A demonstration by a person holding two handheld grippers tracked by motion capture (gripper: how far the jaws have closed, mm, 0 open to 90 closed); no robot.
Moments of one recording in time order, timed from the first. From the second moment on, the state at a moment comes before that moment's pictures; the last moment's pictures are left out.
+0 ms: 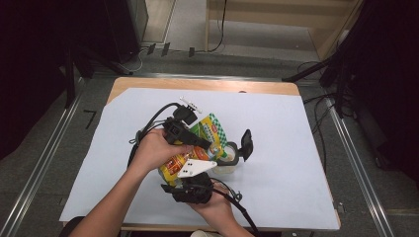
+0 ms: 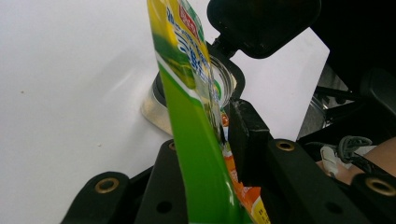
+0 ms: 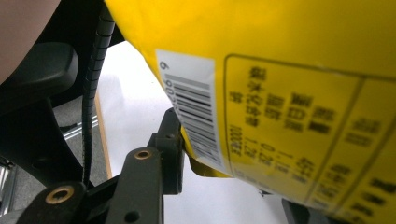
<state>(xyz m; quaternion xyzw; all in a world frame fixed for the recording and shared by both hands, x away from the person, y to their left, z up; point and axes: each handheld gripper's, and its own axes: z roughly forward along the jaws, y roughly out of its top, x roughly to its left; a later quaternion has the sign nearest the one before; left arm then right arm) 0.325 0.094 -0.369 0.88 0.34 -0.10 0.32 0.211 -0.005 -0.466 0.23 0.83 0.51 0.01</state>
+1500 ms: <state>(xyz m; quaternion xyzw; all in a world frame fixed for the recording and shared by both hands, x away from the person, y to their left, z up) 0.320 0.093 -0.359 0.87 0.34 -0.09 0.34 0.213 -0.009 -0.457 0.25 0.82 0.52 0.01</state>
